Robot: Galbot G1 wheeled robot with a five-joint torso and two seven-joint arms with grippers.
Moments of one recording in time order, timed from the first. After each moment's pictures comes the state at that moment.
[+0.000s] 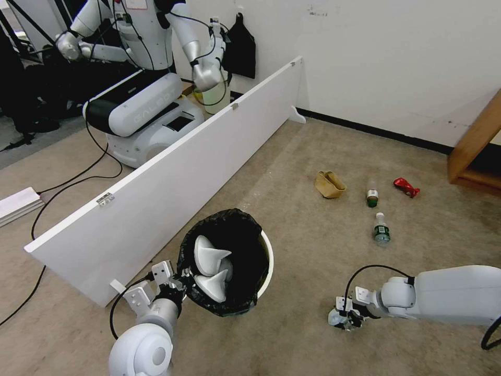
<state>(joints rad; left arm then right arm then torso) 1.51 -1.44 -0.46 -2.18 -0.67 0.51 -0.38 -2.95 -0.73 1.21 1.33 0.85 0.00 -0.18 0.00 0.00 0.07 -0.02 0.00</state>
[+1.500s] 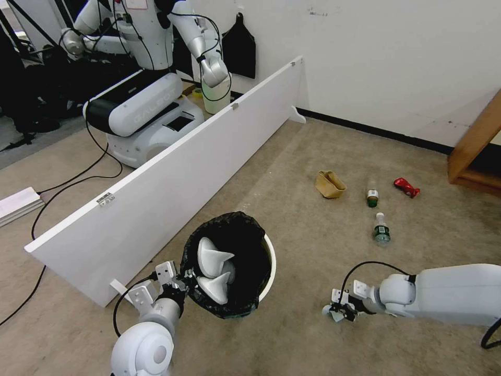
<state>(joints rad) 1.50 -1.39 -0.43 -2.17 -0.72 0.51 -0.40 -2.87 -0.67 1.24 1.43 0.91 -0.01 -0.15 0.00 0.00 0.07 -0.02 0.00</state>
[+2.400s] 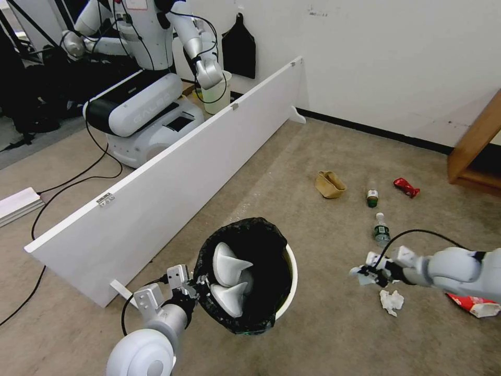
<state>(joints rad) 1.53 -1.32 -0.34 -2.27 -0.81 0.58 -0.44 -2.39 -0.31 1.06 1.66 0.93 -0.03 -0.14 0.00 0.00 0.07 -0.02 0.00</state>
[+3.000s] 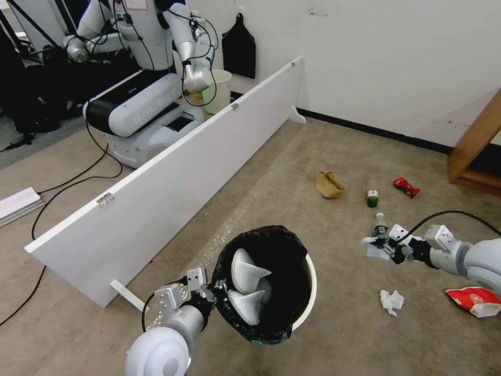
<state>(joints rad) 1.49 -1.32 -0.27 -2.22 -0.83 0.60 -0.44 -2.16 -0.10 1.05 1.84 0.94 -0.06 -0.11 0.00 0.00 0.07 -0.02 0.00</state>
